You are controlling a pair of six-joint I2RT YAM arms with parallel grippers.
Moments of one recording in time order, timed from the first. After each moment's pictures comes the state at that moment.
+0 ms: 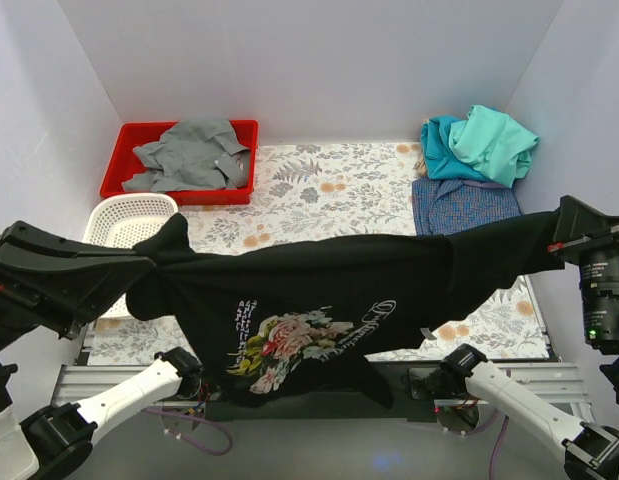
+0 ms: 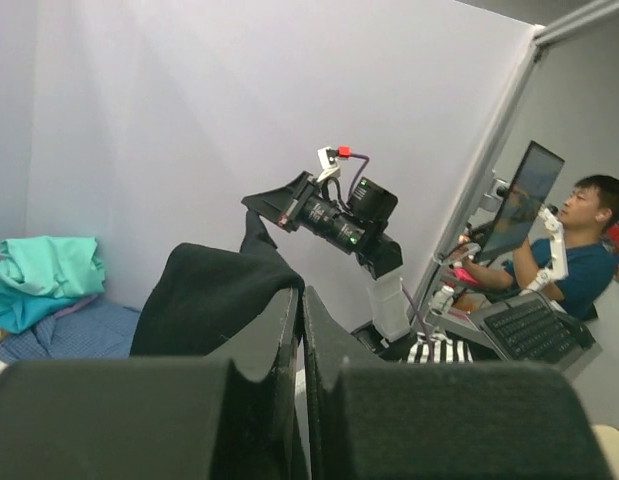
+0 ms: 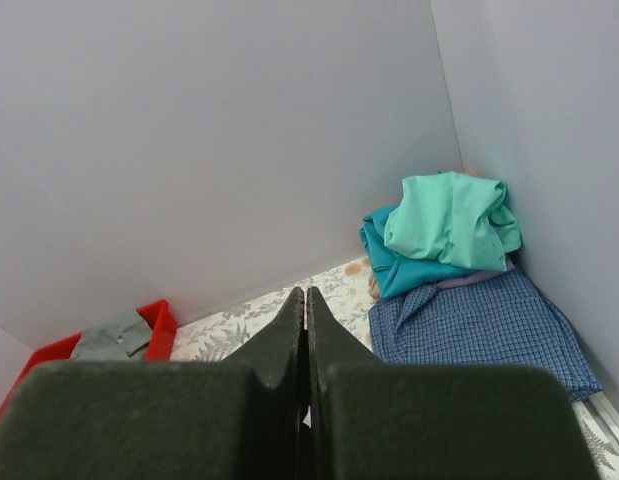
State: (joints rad) left arm -0.67 0.77 1.91 -0.57 0.50 -0.64; right arm 0.67 0.57 1.54 -0.72 0.78 0.25
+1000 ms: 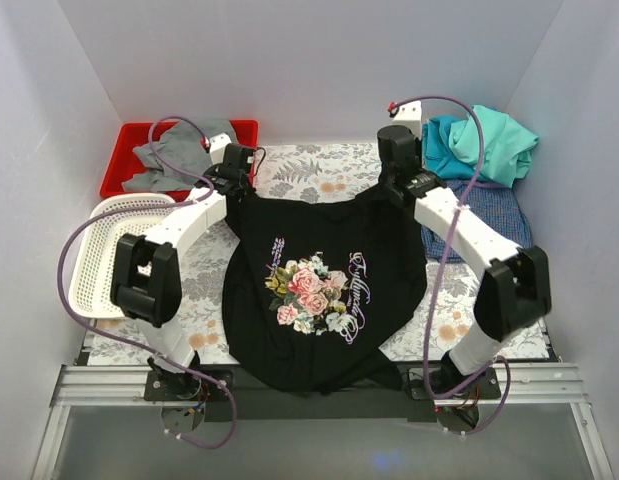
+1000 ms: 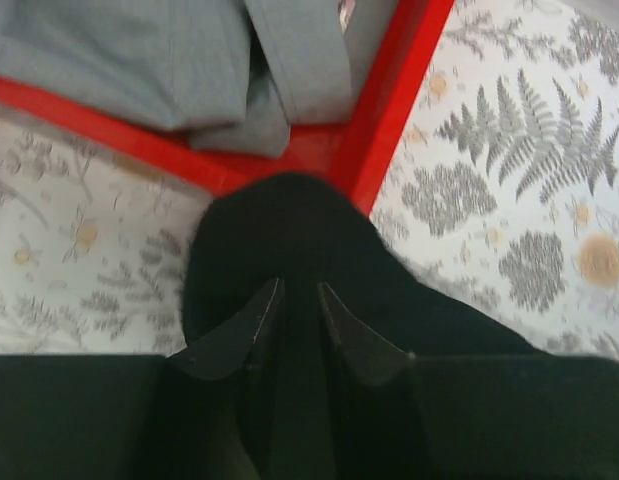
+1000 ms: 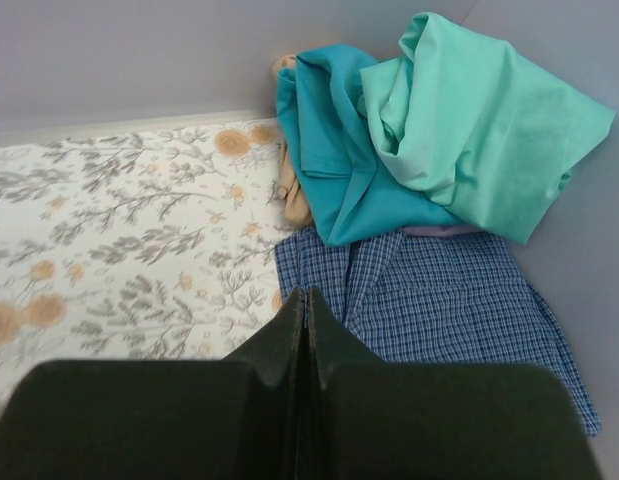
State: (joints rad) left arm -0.37 1.71 1.36 -0.38 -0.49 -0.61; right arm 0.50 1.59 1.39 -0.16 0.80 0.03
